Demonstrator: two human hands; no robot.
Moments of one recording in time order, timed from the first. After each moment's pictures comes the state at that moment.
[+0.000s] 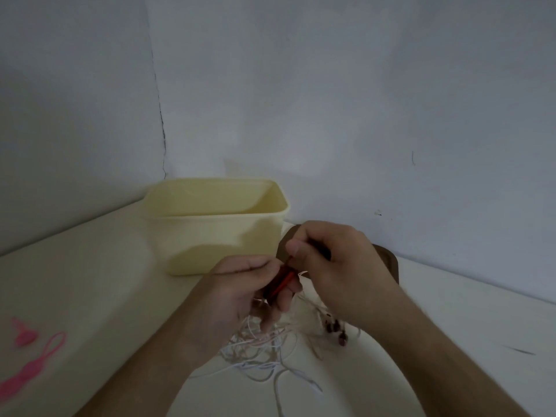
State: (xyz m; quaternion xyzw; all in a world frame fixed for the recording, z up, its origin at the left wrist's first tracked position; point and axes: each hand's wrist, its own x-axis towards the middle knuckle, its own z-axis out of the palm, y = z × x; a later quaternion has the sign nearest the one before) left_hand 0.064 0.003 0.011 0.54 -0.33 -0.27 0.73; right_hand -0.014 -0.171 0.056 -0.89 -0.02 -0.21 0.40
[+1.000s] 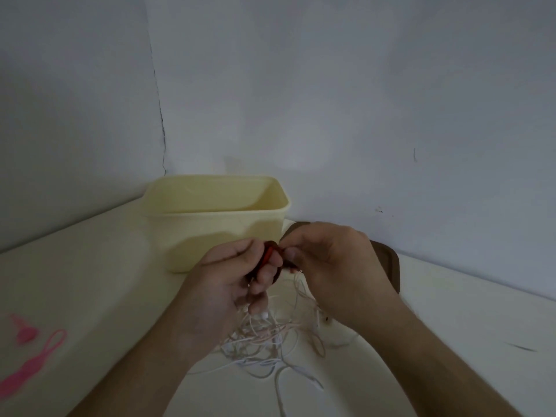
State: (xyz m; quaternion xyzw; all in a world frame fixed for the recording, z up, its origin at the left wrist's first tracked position) left_hand 0.060 0.004 0.018 0.51 -0.25 -0.23 0.79; right_hand -0.005 -0.171 0.041 -0.89 -0.01 -0.23 0.40
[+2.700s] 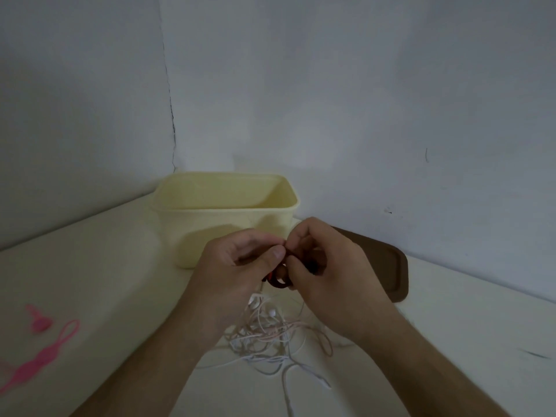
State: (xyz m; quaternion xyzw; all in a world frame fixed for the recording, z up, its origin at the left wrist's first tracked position) left_hand 0.068 0.003 0.013 0.64 -0.26 -0.05 0.72; right_hand -0.008 -0.152 0.033 -0.86 -0.02 -0.24 0.45
